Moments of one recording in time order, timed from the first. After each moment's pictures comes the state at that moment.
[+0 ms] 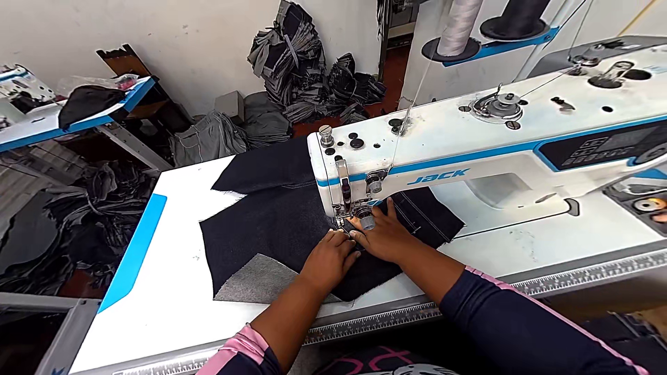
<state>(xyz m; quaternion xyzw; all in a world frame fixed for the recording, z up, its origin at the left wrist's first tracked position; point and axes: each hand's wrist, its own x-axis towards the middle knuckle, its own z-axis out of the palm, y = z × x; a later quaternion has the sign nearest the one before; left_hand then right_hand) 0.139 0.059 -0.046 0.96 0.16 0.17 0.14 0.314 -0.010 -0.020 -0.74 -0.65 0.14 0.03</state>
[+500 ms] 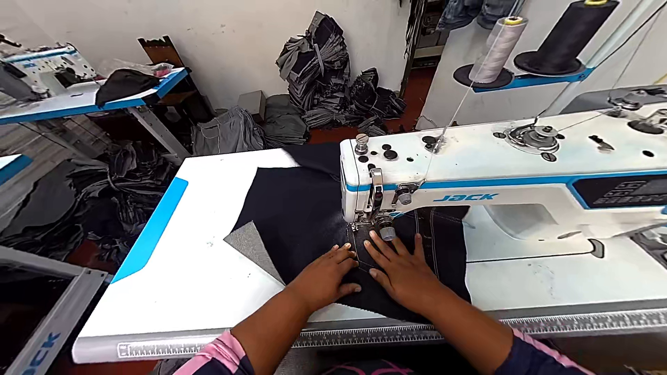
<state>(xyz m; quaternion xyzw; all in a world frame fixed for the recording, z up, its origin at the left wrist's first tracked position) 0.104 0.062 -0.010 0.95 0.16 -0.06 0.26 0.301 -0.053 -0.031 -0.72 -0.68 0.14 0.00</state>
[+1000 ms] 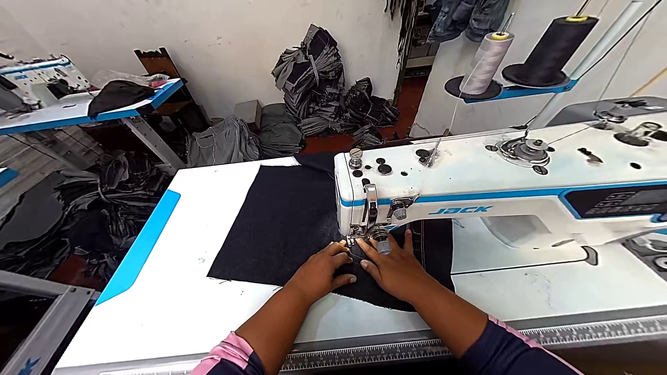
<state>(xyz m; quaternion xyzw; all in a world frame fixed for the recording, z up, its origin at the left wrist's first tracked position) 0.121 0.092 -0.021 0.94 0.19 0.03 0.29 0.308 -0.016 -0.018 -0.75 -0.63 0.19 -0.04</state>
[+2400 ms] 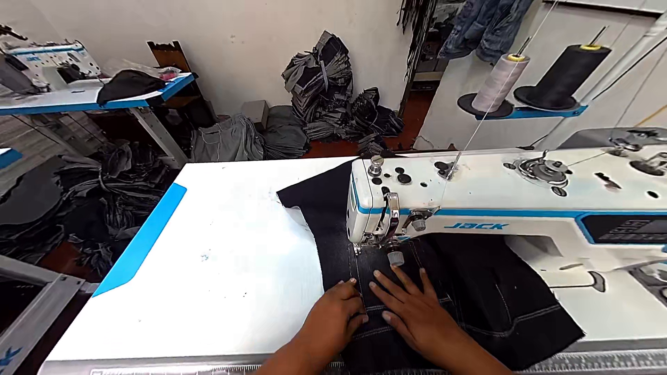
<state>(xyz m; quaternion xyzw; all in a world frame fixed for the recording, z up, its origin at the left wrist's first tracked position) 0.097 0.027 -0.032 0.92 0.19 0.15 0.32 0.304 -0.086 -0.049 -0.66 -0.74 0.05 0.13</state>
